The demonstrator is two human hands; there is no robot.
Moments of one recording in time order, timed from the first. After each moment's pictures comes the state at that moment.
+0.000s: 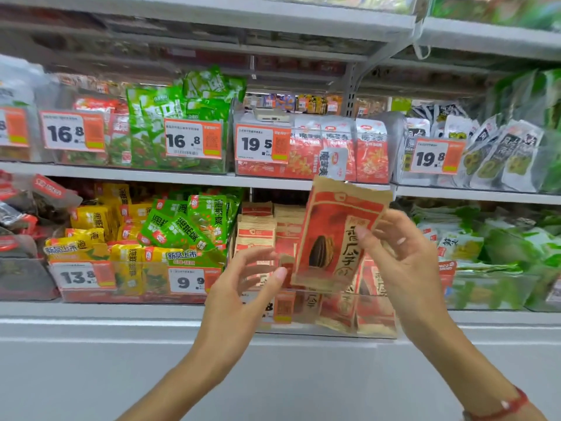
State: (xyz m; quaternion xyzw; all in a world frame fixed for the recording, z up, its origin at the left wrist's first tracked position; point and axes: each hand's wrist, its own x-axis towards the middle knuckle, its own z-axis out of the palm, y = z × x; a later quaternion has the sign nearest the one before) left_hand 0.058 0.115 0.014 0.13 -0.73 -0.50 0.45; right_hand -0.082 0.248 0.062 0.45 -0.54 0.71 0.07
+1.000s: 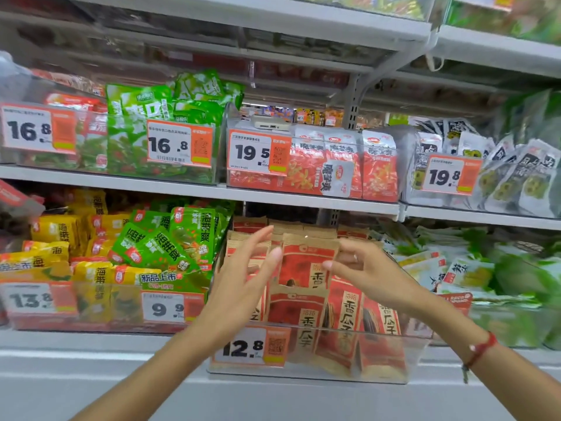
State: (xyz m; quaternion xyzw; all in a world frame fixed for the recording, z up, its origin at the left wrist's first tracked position) left_hand -0.012 0.049 0.024 0.14 -0.80 -0.43 0.39; right_hand -0.185 0.191 0.057 0.56 -0.73 0.39 -0.06
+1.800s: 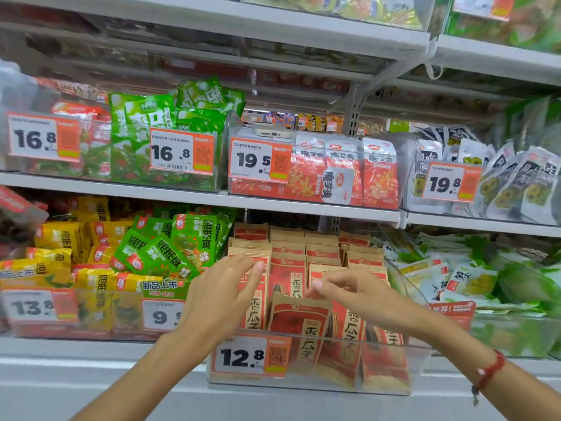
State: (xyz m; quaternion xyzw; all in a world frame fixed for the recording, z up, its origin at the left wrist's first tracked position) left_hand -0.004 0.035 0.018 0.22 -0.88 -0.09 0.40; right_hand -0.159 0.196 0.058 0.57 -0.74 0.33 -0.12
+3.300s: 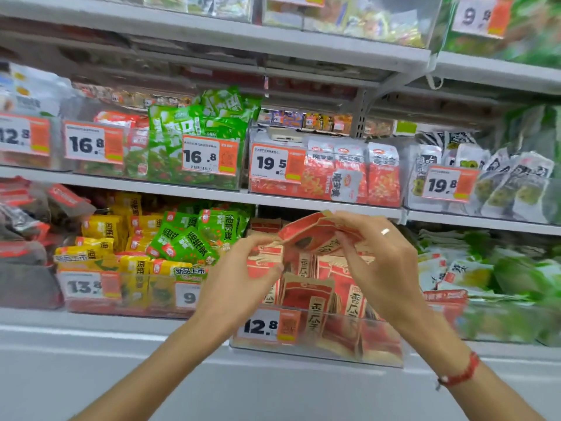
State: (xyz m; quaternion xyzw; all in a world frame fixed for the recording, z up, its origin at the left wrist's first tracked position) left_hand 0.045 0.070 0.052 0.23 -0.84 -0.28 0.41; right_hand -0.111 0.204 0.080 0.58 -0.55 0.39 0.46
